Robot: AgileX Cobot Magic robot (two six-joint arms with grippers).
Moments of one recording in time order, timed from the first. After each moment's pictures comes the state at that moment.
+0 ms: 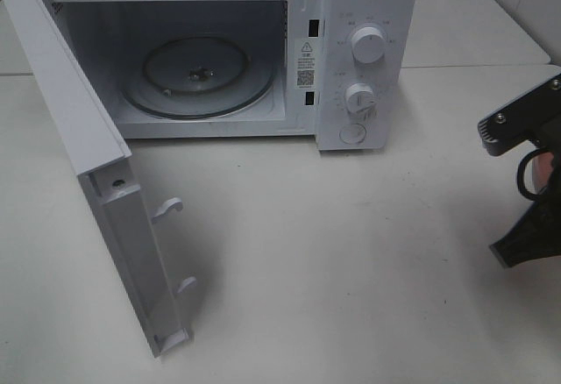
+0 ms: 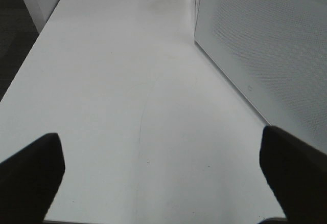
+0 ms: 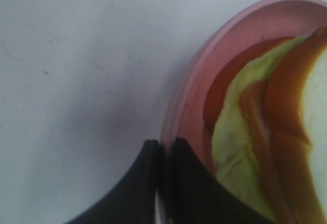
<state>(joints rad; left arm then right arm) 0.05 0.00 -0.52 -0.01 1.08 -0.02 0.58 1.24 -0.52 -0.83 0.70 0.76</state>
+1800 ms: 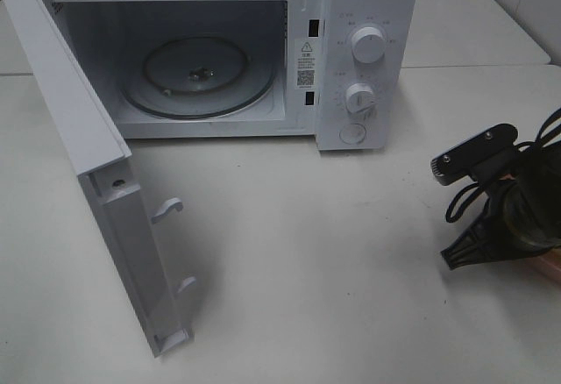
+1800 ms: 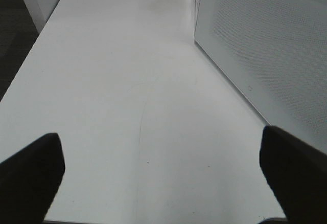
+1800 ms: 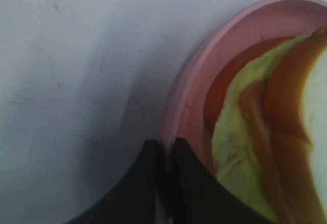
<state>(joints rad) 0.05 0.00 -0.52 -0.01 1.08 -0.02 0.41 1.74 -0.52 -1.47 0.43 1.44</state>
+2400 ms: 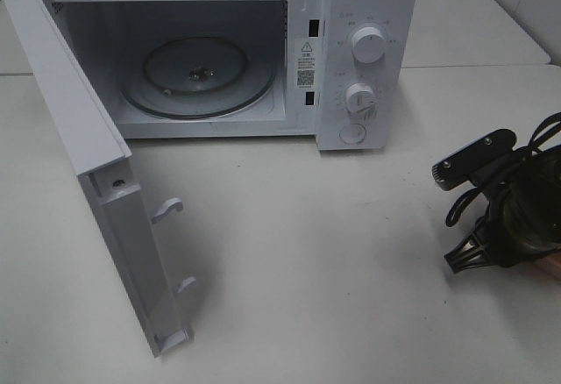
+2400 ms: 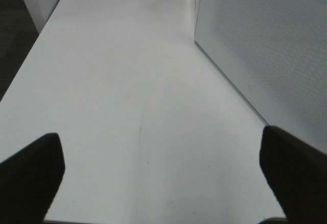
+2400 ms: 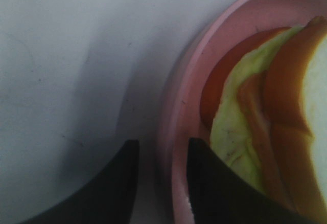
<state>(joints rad) 0.05 0.00 -0.52 -0.01 1.08 -0.02 0.41 1.77 -0.52 -1.50 0.46 1.47</state>
